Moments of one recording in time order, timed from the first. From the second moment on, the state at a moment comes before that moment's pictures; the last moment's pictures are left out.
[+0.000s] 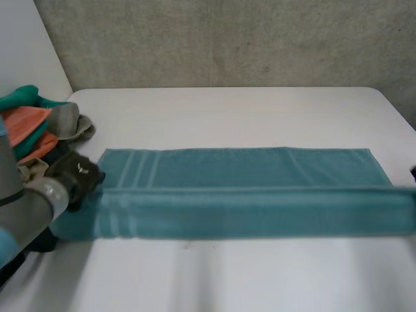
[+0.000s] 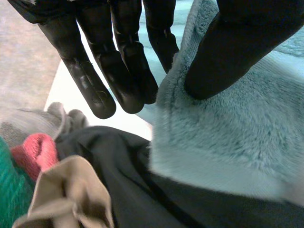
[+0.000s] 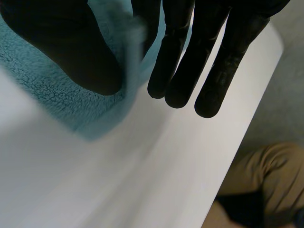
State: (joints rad) left arm 4.53 -1.91 -1.64 3.07 -1.51 4.11; right arm 1.34 -1.16 1.37 0.48 1.32 2.15; left_hand 1.11 1.19 1.19 1.19 0.98; right_hand 0.97 1.17 1.18 1.19 0.99
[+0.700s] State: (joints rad) left arm 4.39 -2.56 -0.98 3.44 -1.61 4.11; right arm 1.57 -0.73 0.95 -0.05 1.52 2.24; left_hand 0.89 0.92 0.94 0.94 0.77; right_hand 0.50 0.59 0.62 0.62 0.45
